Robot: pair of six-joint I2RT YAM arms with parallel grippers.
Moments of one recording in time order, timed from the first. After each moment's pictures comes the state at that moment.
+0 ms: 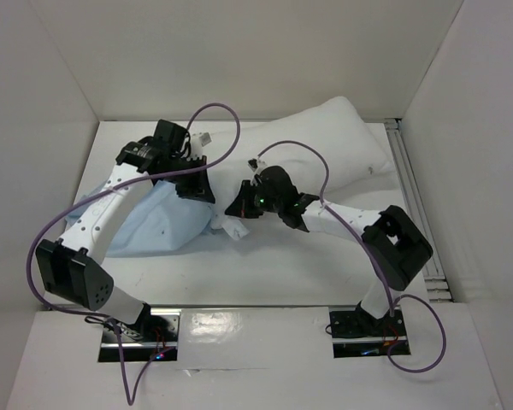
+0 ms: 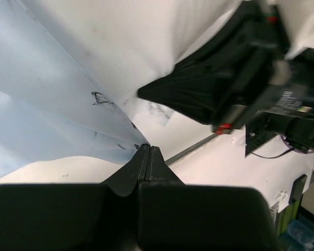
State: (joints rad) left arm -0.34 1.49 1.51 -1.04 0.41 -0.32; right arm 0.74 1.68 1.01 0.20 -0.32 0.74
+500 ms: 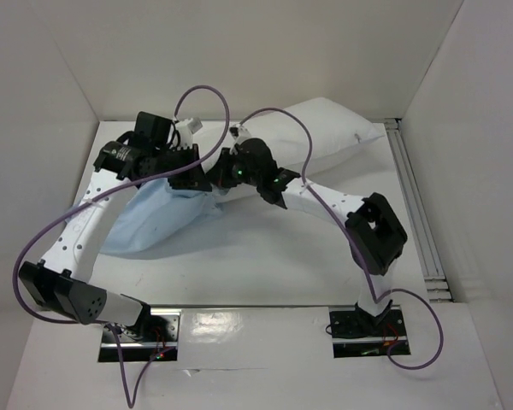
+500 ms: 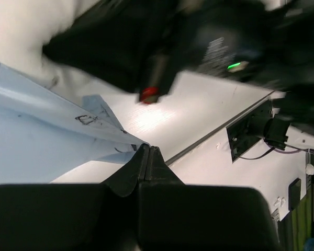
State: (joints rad) left arm -0.33 1.40 1.58 -1.05 0.44 -0.32; right arm 0.75 1.82 1.40 0.15 -0.20 0.67
